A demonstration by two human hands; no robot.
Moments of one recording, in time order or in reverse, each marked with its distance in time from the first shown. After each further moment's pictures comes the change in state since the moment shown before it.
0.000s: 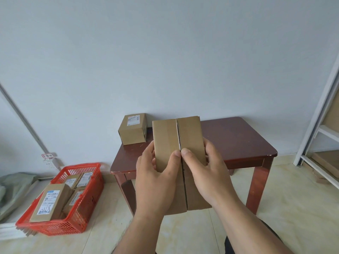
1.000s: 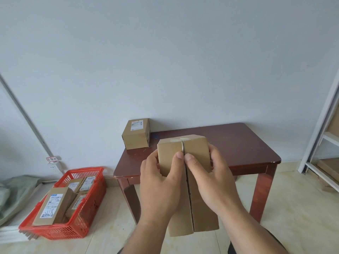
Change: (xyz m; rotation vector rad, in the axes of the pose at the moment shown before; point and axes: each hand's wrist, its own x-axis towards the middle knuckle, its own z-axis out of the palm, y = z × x) left_hand 0.000 0.003 0.003 0.005 0.040 0.032; right_hand -0.004 -0.005 -0.003 -0.005 0.033 -0.023
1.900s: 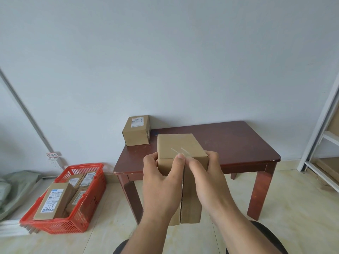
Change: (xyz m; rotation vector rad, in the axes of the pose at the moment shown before) left_hand -0.009 0.004 0.001 -0.145 -0.035 -0.147; right_hand -0.010 0.001 0.010 0.179 -0.095 0.188
